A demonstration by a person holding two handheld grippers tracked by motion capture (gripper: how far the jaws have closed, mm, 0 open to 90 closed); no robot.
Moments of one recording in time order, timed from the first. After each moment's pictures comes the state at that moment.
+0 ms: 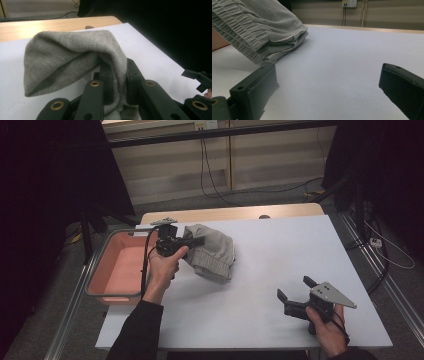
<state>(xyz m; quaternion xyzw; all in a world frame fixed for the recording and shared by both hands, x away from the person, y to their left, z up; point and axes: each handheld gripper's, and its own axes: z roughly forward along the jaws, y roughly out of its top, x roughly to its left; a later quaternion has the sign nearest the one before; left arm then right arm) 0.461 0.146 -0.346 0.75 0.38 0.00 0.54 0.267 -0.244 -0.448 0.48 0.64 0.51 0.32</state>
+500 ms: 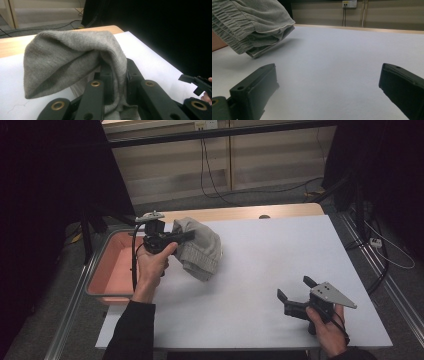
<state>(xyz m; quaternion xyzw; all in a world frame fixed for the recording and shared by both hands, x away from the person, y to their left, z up) 0.452 0.166 -0.319 0.75 0.37 0.04 0.55 0.266 -0.244 -0.448 0.48 0.64 0.51 0.32</state>
